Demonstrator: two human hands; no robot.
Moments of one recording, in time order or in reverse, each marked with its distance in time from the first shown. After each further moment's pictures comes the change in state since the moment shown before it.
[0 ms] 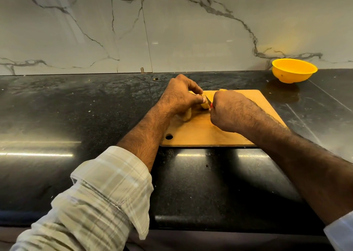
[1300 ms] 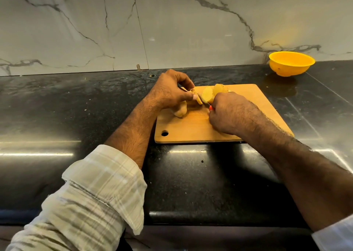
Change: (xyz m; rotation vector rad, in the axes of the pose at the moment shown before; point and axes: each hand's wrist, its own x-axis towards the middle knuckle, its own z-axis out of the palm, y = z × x) left_hand 0.001 -0.008 -0.014 0.015 -0.064 0.021; right_hand 0.003 0.015 0.015 0.064 -0.054 0.031
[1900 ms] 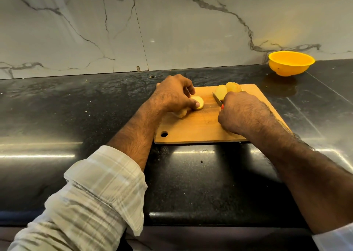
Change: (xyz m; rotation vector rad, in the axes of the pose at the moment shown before) left_hand -0.001 0.013 0.007 0.250 -0.094 -0.084; right_hand -0.006 0.014 -0.003 -0.050 0.087 0.056
